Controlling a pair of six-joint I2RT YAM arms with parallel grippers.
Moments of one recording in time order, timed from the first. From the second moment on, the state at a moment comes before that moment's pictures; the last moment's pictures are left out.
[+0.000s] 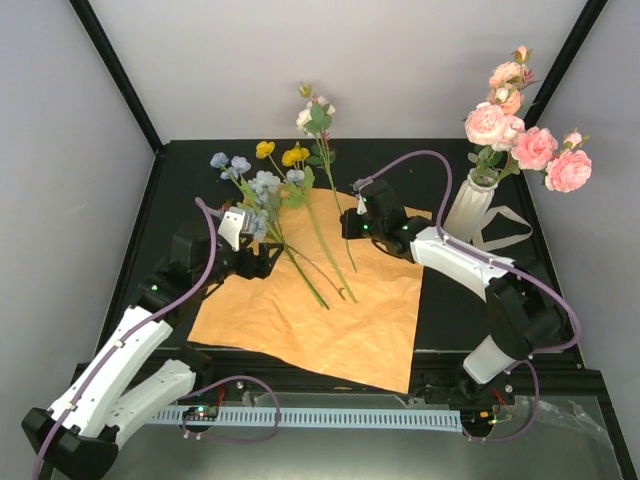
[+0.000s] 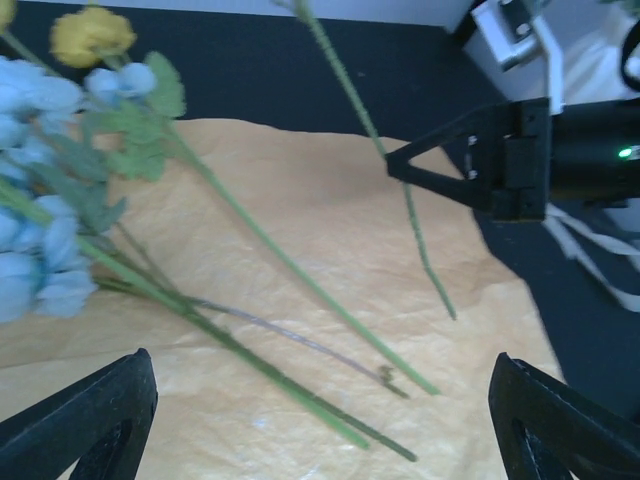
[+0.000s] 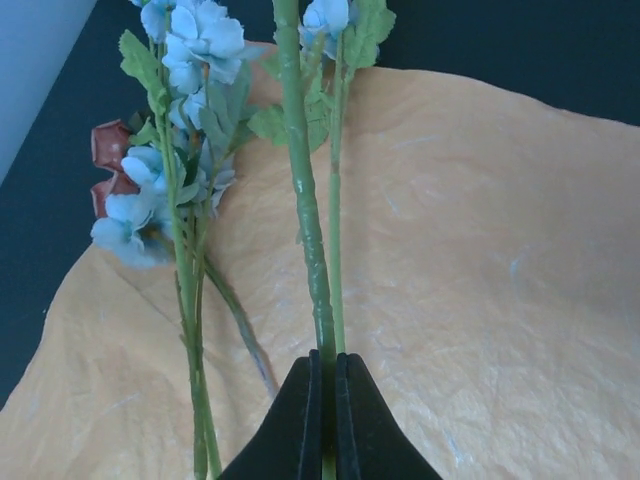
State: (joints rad) left arm -0.44 0.78 0.81 -0.53 0.18 -0.28; right arm 0.63 1.62 1.12 -0.19 -0.07 0.48
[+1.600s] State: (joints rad) left arm -0.45 0.89 0.77 -0.03 0.90 -0.50; right arm 0.93 0.96 0.82 0.11 -0.21 0.56
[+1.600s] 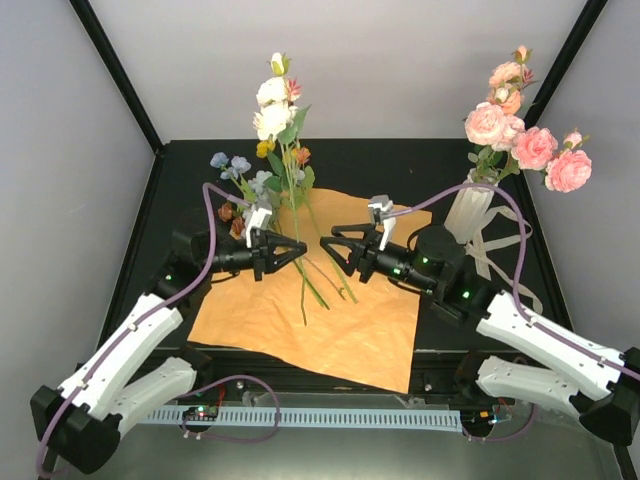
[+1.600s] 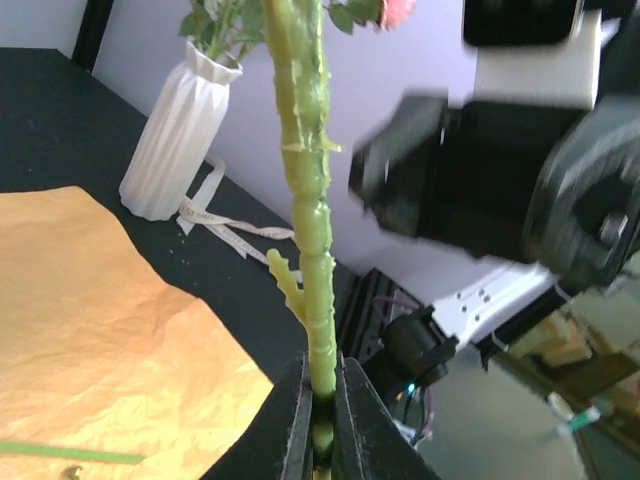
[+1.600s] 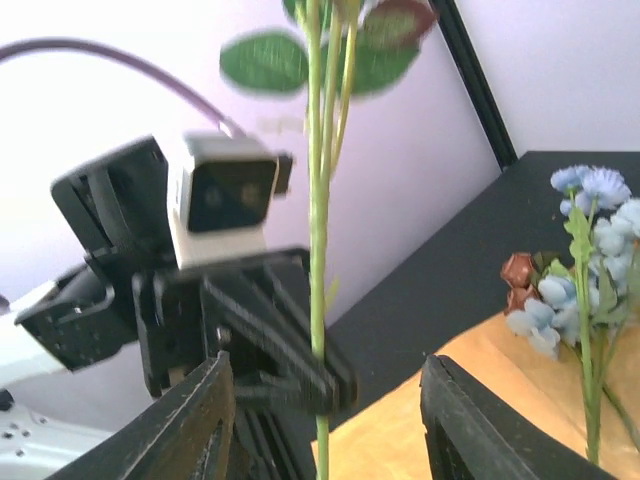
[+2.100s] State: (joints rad) left arm -0.55 0.81 0.75 -0.23 0.90 -0.19; right arm 0.93 1.16 1.13 -0.05 -0.29 0.53
